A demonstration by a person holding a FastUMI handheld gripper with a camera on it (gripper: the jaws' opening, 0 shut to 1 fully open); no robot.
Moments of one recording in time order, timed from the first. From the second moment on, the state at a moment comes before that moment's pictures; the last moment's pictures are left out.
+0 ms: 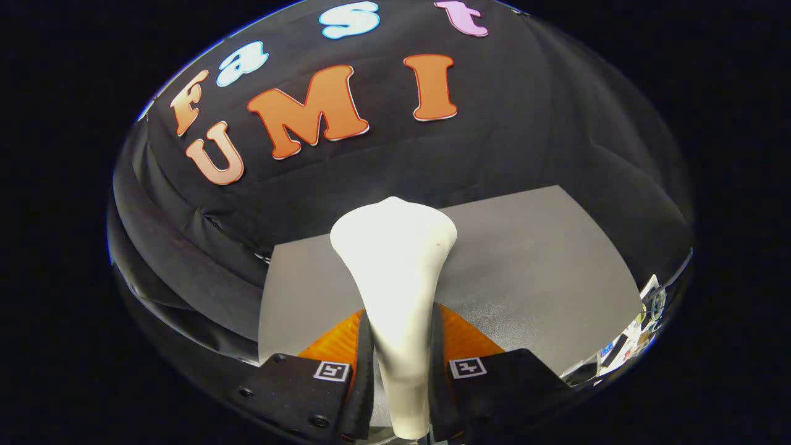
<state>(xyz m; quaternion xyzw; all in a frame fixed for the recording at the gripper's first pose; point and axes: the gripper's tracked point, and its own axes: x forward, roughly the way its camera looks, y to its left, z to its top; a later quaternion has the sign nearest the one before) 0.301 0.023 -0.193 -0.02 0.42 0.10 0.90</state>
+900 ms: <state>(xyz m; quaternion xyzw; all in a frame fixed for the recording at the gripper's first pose) 0.174 0.034 -0.064 0.01 0.22 0.05 0.97</state>
